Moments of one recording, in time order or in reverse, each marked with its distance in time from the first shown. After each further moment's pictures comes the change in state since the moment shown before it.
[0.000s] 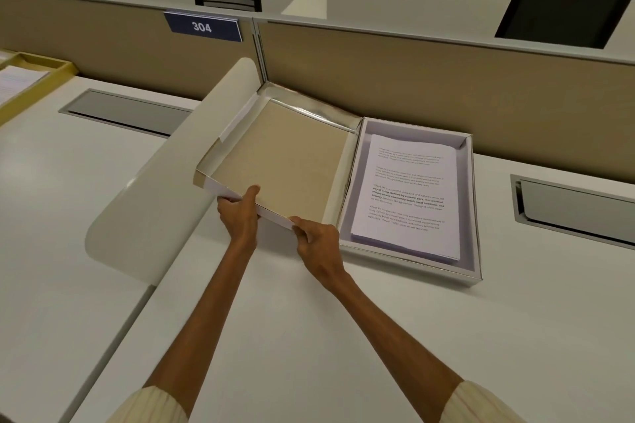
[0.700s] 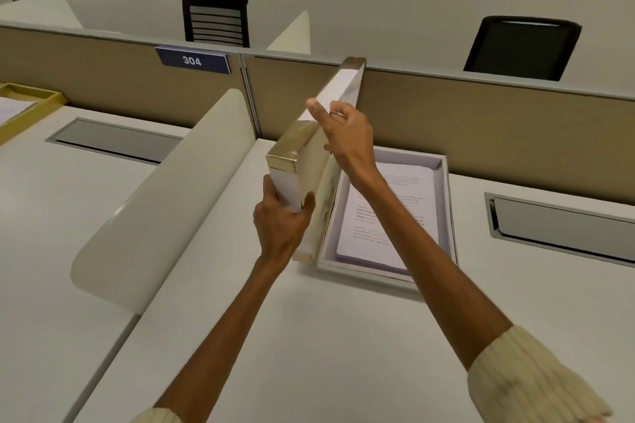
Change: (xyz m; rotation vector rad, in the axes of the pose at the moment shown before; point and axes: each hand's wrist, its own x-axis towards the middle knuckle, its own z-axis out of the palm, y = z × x) left_hand -0.092 0.043 0.052 0.483 -0.196 0.806; right_hand 0.137 -0.124 -0.156 0.290 0.205 0.198
